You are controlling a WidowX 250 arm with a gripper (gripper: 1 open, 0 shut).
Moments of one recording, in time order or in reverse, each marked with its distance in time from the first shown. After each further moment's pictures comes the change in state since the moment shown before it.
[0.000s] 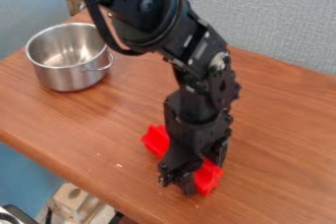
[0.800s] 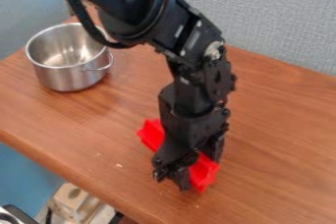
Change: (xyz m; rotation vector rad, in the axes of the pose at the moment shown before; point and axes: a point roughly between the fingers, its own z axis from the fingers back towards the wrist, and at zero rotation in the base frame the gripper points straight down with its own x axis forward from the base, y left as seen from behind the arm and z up) arm 0.002 0.005 0.009 0.009 -0.001 -0.013
